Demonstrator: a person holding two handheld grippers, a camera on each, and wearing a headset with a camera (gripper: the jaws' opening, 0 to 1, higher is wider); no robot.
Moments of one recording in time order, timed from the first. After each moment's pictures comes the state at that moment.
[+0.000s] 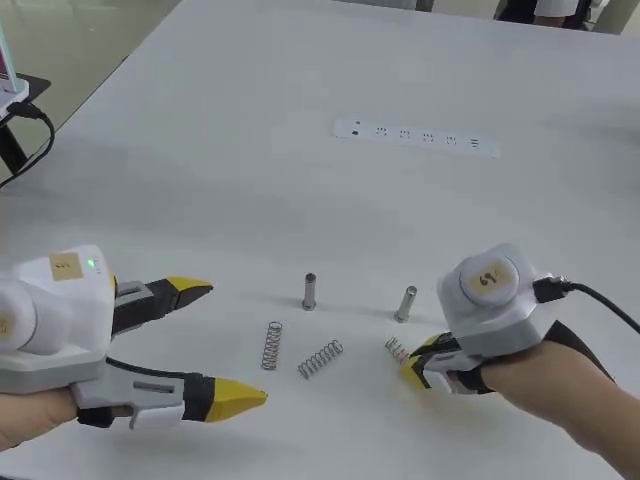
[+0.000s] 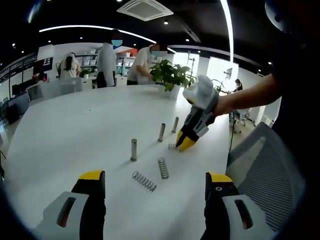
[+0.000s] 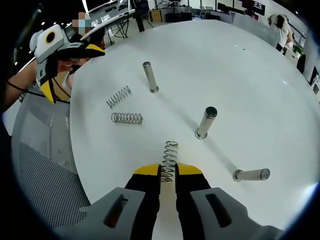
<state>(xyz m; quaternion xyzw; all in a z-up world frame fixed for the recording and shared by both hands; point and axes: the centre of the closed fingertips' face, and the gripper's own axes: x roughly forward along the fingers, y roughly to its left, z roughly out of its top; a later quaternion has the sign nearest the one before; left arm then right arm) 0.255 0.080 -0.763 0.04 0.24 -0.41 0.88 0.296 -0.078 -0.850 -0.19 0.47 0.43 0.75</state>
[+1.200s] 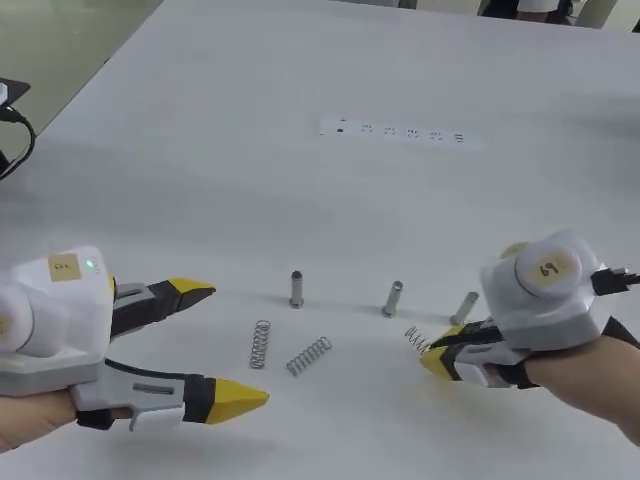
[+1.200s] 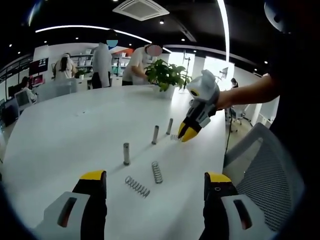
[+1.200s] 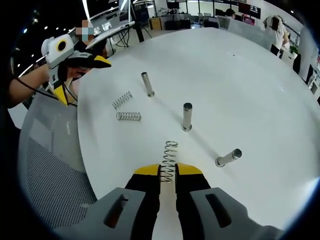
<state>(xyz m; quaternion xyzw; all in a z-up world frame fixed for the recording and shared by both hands) 0.254 0.062 -0.758 0.04 0.23 -0.43 0.87 0.294 -0.111 -0.820 -0.17 0.44 0.44 0.76</state>
